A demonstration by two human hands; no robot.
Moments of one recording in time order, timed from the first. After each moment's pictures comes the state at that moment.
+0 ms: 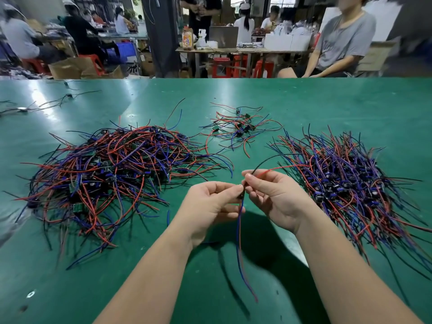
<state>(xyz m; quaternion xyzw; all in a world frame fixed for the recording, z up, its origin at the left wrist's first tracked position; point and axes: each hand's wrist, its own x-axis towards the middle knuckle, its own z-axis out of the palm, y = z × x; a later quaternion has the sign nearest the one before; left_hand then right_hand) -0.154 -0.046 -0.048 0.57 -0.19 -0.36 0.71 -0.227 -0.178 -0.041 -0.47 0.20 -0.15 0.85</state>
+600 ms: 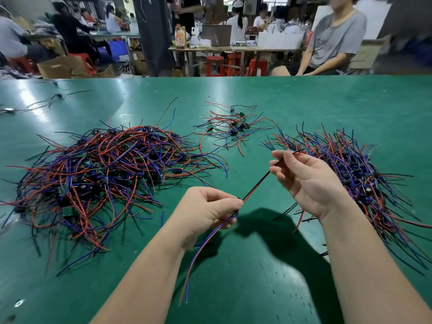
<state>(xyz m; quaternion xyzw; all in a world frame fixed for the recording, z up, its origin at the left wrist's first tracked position) -0.151 -0.044 -0.055 0.64 -0.22 -0.36 0.64 -0.249 -0.223 -0.023 -0.49 0.18 -0.26 0.81</state>
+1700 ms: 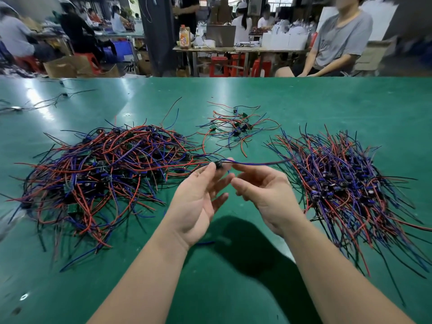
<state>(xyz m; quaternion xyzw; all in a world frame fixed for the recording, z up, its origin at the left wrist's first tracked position) -0.151 -0.046 -0.040 0.43 -0.13 -0.38 0.81 -0.225 -0.165 -0.048 -0.67 0.09 -0.27 0.69</state>
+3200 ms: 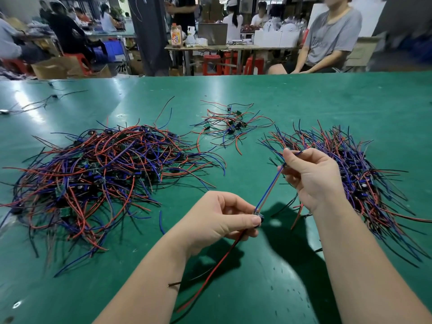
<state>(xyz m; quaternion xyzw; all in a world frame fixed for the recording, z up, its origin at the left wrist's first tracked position) -0.171 -0.043 -0.049 0.59 -0.32 -0.45 0.59 -0.249 -0.227 -0.030 -0.51 0.26 -0.40 0.71</state>
